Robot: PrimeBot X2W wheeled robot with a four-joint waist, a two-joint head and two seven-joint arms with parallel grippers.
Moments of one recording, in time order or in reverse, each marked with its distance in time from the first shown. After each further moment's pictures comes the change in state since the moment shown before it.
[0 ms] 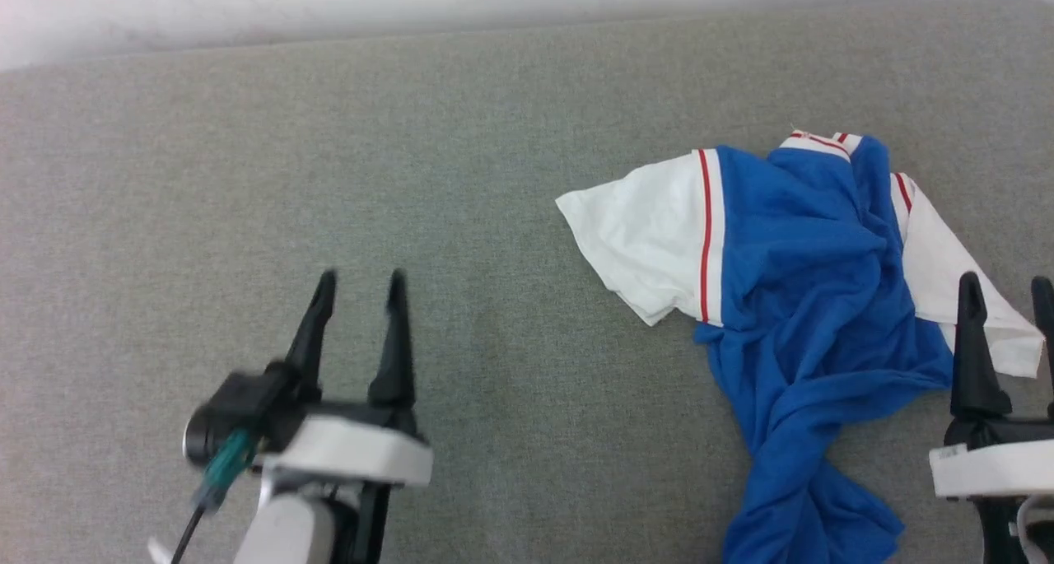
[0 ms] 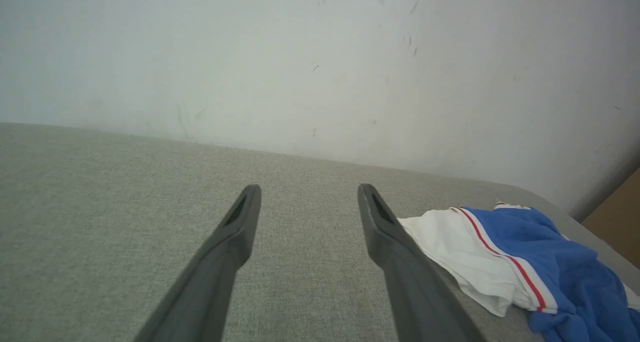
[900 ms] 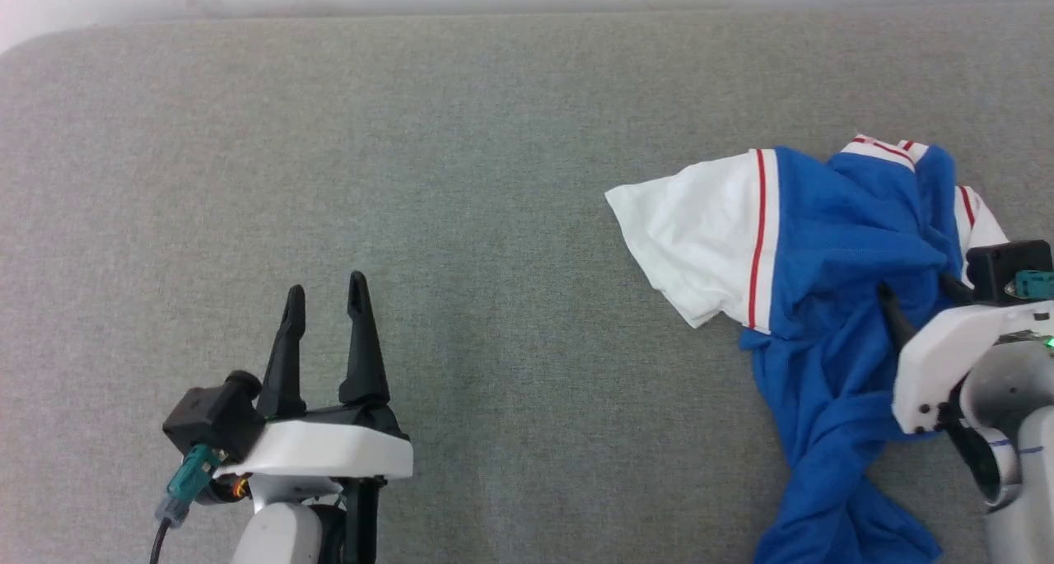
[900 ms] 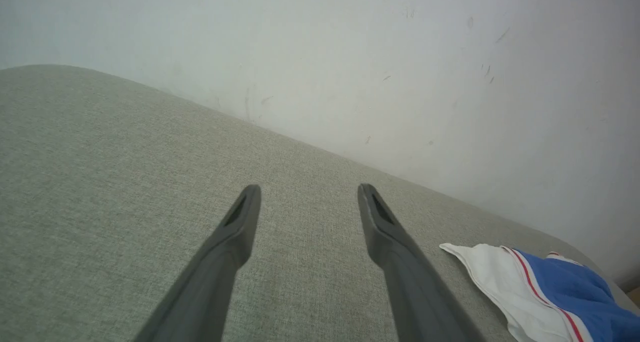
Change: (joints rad) left arm -0.036 -0.027 0.030 0.052 -0.142 0.044 -0.030; right arm -0.286 -0.176 0.132 0.303 -0.151 0.000 0.575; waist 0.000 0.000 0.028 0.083
